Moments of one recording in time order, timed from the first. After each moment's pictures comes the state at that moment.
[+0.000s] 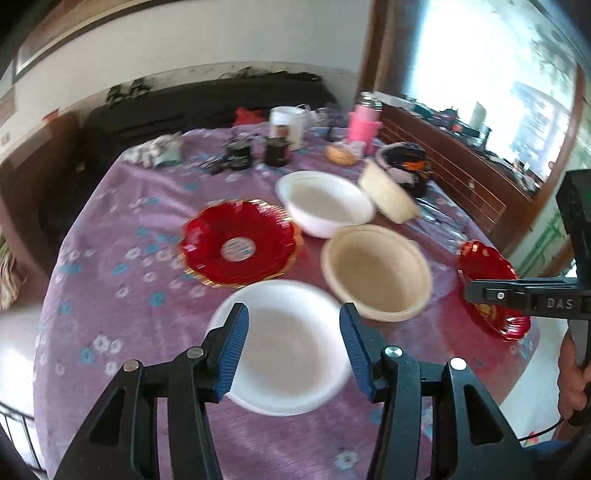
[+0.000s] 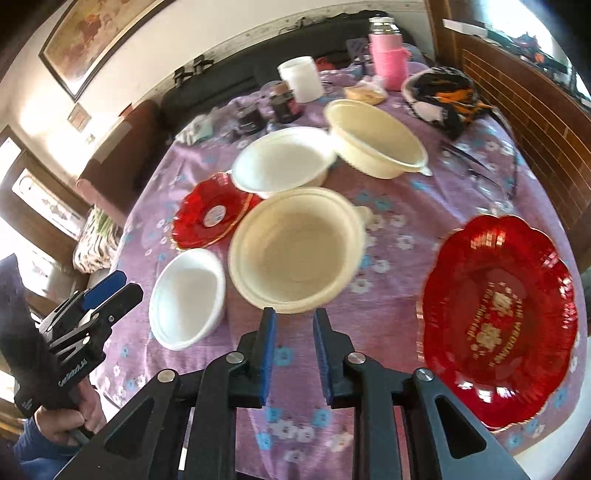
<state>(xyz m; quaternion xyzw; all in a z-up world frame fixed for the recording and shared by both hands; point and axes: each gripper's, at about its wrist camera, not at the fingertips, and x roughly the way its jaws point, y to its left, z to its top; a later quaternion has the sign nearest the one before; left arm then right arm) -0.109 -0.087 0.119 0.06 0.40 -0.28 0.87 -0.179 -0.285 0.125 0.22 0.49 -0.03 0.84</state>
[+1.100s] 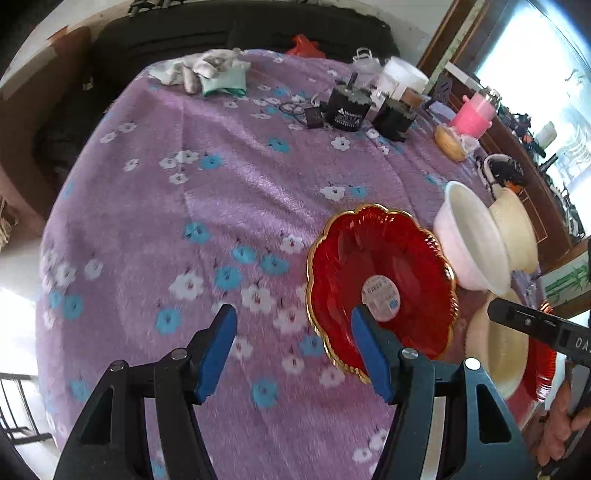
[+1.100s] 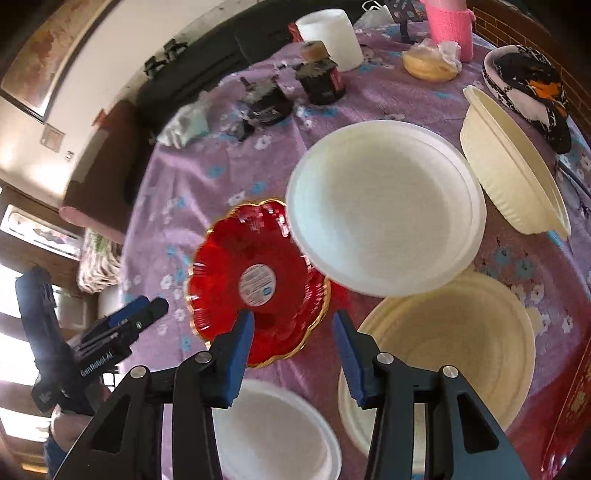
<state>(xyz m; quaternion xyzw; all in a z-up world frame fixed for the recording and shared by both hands) 0.113 -0.046 0.057 0.03 0.55 -0.24 0.80 0.016 -0.242 0.079 0.28 0.54 -0.06 0.79</state>
